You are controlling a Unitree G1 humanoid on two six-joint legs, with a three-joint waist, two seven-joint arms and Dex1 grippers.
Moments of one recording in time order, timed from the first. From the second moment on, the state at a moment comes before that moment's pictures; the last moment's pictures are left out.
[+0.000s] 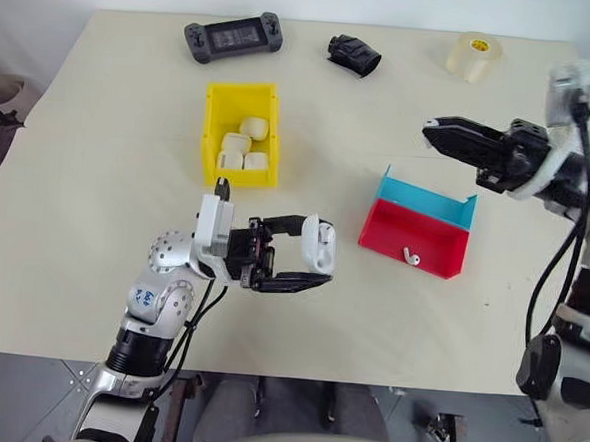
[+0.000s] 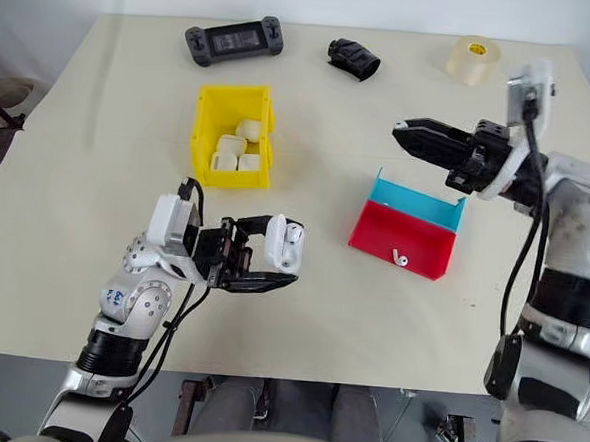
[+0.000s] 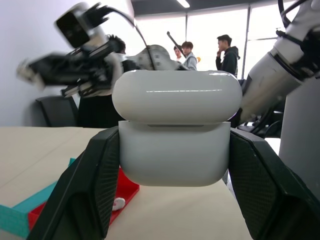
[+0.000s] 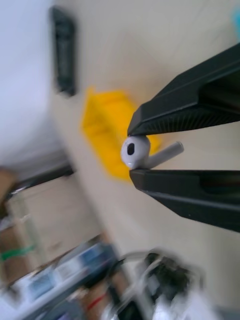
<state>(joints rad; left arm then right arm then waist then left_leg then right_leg) -0.40 0.27 -0.08 -0.08 -0.63 0.11 -1.19 -0.63 -0.51 -0.51 -0.22 0.84 1.07 1.00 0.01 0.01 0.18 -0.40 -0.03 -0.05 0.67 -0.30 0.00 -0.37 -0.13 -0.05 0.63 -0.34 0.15</state>
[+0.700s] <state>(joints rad) -0.52 0.22 -0.06 0.02 -0.64 0.19 -1.21 -0.18 -0.19 -0.20 -0.71 1.07 0.72 0.52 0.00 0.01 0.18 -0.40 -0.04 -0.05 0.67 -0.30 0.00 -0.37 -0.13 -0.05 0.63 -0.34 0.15</state>
